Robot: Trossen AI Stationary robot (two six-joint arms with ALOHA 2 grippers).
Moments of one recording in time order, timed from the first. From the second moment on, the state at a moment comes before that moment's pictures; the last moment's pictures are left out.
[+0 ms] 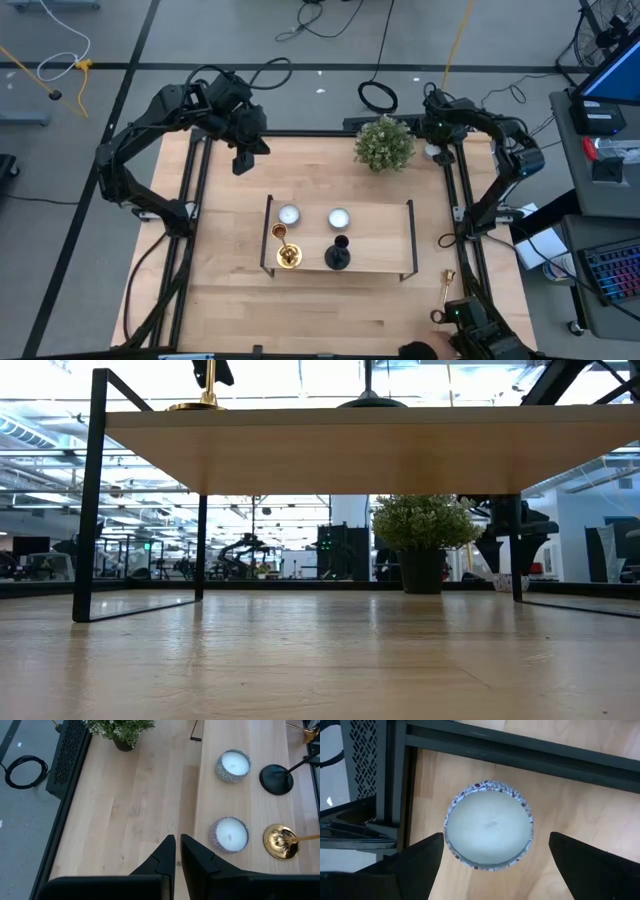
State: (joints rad) left arm 0.49 1.44 1.84 -1.34 0.29 0.26; right arm -1.24 1.69 1.08 -0.89 0.05 1.71
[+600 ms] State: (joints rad) left arm 0.49 1.44 1.84 -1.33 0.29 0.26; right arm -1.24 1.70 1.08 -0.86 0.06 1.71
